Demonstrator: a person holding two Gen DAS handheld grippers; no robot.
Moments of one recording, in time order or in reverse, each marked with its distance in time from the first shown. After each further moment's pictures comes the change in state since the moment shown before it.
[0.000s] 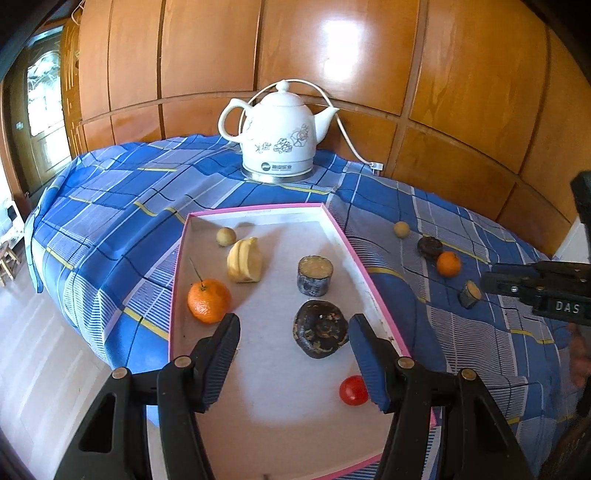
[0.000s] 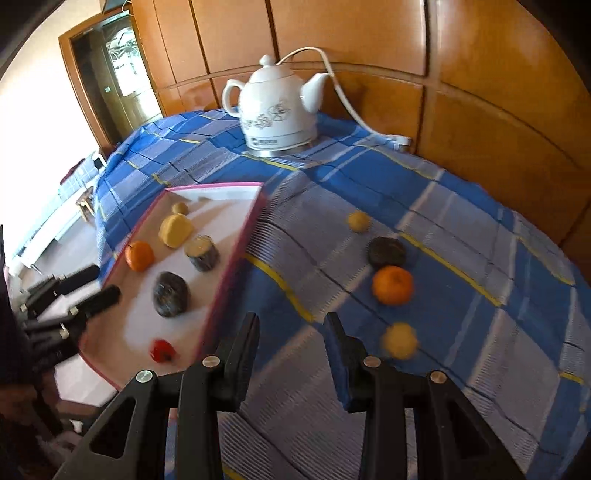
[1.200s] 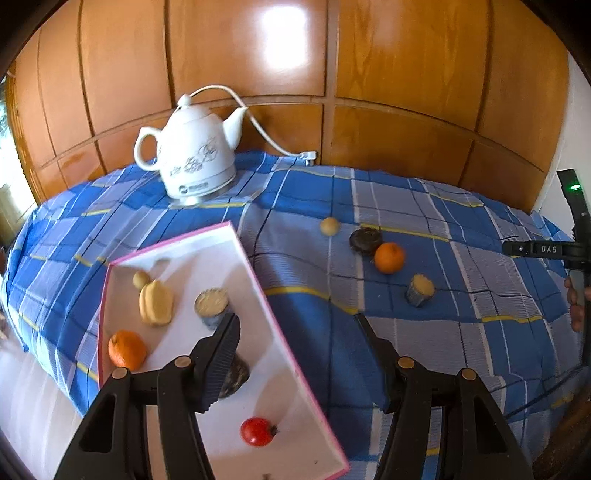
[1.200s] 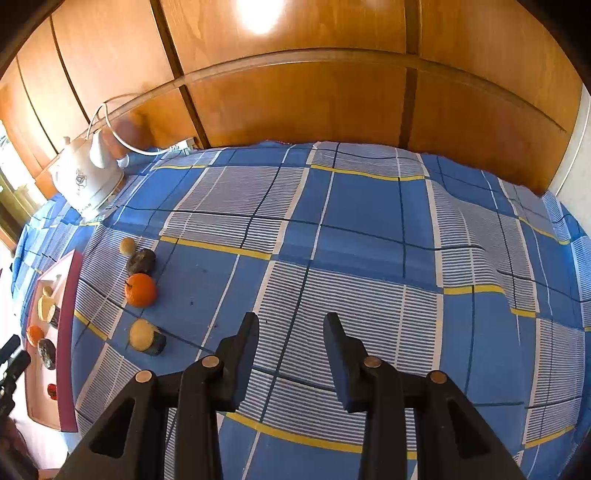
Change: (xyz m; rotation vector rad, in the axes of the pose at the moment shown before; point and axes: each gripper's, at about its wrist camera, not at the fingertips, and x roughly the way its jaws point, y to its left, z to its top) left arm 0.022 -0.098 0.028 0.205 0.031 -0.064; right arm -0.031 -0.197 -0.053 0.449 0.003 -0.248
